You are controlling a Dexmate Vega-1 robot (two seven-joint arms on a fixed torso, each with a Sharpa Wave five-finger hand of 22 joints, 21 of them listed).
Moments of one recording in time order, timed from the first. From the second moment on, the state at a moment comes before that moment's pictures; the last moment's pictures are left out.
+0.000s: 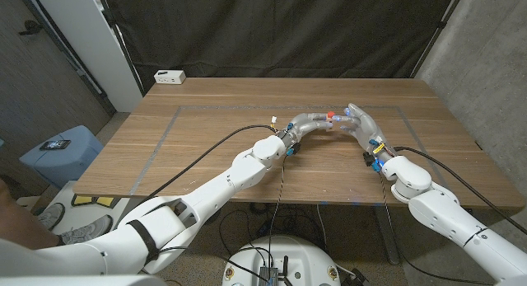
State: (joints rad) left arm 0.57 0.14 0.79 -1.11 -0.27 -0.14 0.01; left_hand 1.00 0.04 0.29 -0.15 0.18 0.85 -0.22 0.20 0.19 0.84 -0.22 0.21 0.43 0.41 -0.04 0.21 0.19 0.07 0.14 0.20 0.18; right arm -1.18 -0.73 -0.28 -1.76 0.62 0.17 -0.12; right_hand 0.11 0.11 0.36 -0.09 0.20 1.01 -0.02 0.24 0.18 0.01 -0.11 0.20 0.17 -0.17 0.07 0.20 0.19 0.15 0.15 0.19 0.17
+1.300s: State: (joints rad) left arm 0.58 0.16 0.80 -1.14 -0.26 -0.12 0.01; left_hand 0.96 0.04 0.28 -0.13 0.18 0.87 -0.22 0.21 0.19 0.87 -0.22 0.21 0.43 0.42 -0.05 0.22 0.19 0.07 0.14 0.20 0.18; right arm -1.24 -0.74 -0.23 -1.79 0.61 0.18 -0.17; right_hand 0.11 0.10 0.37 -0.10 0.20 0.96 -0.08 0.18 0.18 0.04 -0.08 0.19 0.17 -0.14 0.08 0.21 0.19 0.21 0.15 0.20 0.16
